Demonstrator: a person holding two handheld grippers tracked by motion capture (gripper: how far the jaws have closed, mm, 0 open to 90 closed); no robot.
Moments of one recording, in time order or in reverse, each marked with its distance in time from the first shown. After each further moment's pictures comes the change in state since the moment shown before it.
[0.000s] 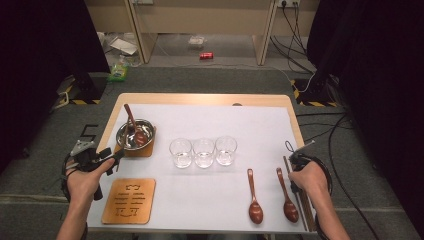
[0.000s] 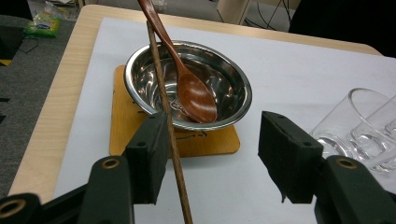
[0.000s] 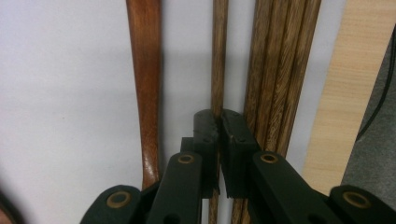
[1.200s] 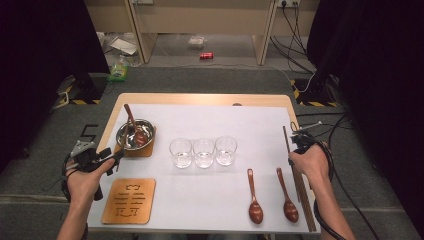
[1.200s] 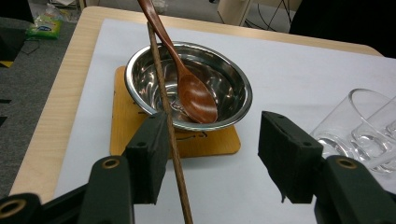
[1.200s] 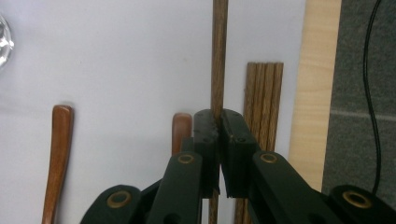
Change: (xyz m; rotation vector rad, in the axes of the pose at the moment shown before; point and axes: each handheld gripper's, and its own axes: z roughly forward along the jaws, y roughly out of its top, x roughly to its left) left arm -0.001 -0.001 -0.001 -0.010 0.003 0.000; right arm 0.006 0.024 -0.051 -0.328 0.028 -0.037
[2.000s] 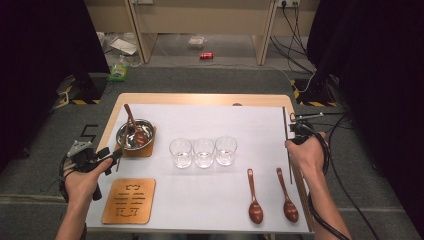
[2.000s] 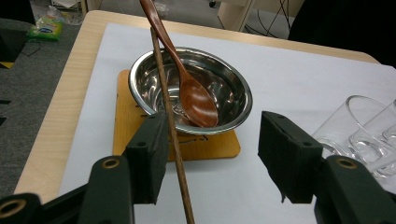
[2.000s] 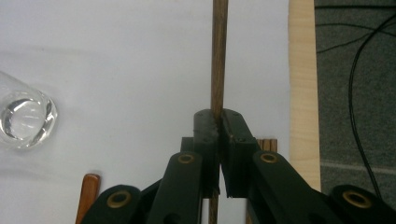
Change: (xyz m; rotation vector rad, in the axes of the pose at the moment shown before) left arm 0.002 0.001 -0.004 -0.014 -0.006 -0.013; right arm 0.014 0.019 -0.020 -0.237 -0.008 -0.006
